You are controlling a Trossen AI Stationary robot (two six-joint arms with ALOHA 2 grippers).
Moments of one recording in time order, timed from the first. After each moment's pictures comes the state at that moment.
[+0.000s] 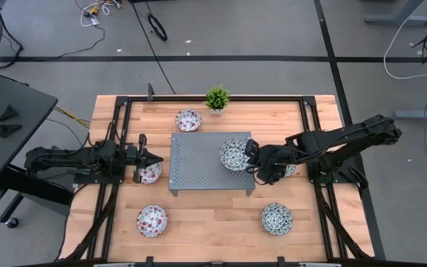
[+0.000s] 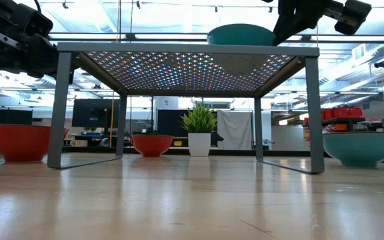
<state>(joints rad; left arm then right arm) 0.00 0.10 0.01 0.07 0.00 0.04 0.24 1.30 1.17 -0.83 0.25 -1.07</state>
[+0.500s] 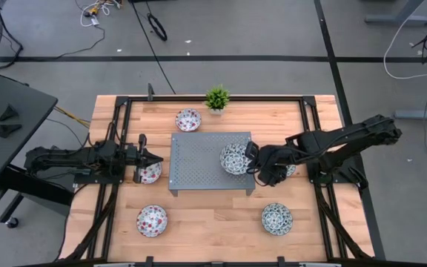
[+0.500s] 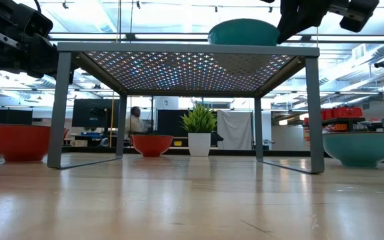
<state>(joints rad) 0.00 0.10 0.01 0.07 0.00 0.04 0.24 1.30 1.17 -0.83 0.18 -1.03</state>
